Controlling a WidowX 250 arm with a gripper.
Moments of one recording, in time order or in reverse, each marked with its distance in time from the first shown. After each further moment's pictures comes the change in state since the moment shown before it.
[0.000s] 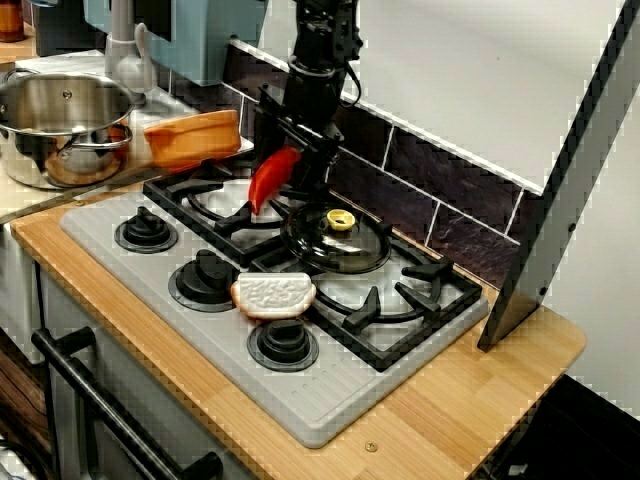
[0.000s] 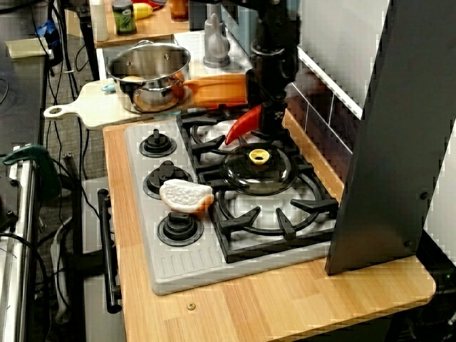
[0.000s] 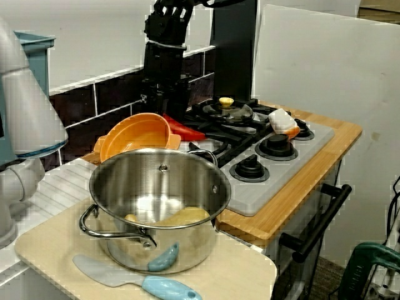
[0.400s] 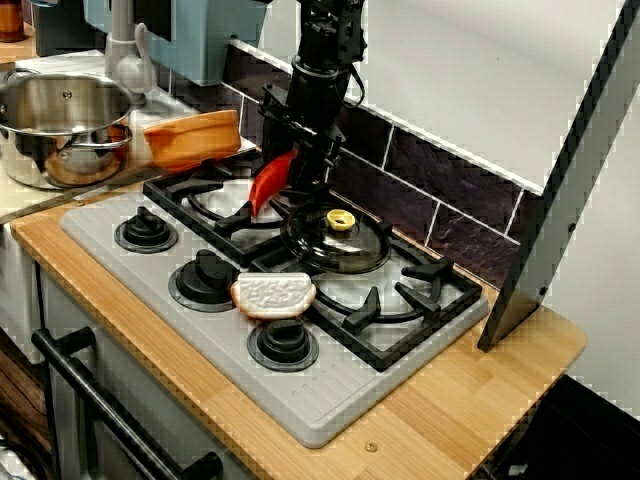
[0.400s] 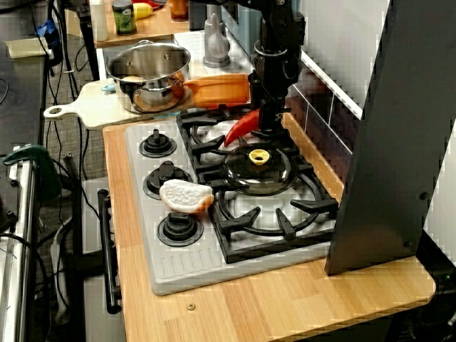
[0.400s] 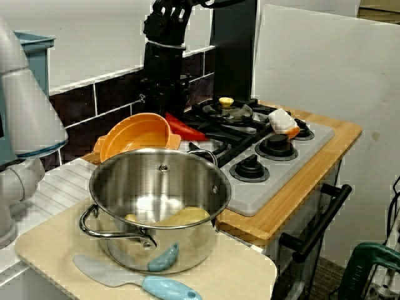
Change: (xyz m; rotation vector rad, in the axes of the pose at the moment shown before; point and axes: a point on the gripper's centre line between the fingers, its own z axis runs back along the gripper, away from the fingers) arm -0.001 -0.001 -0.002 -0.007 0.012 -0.027
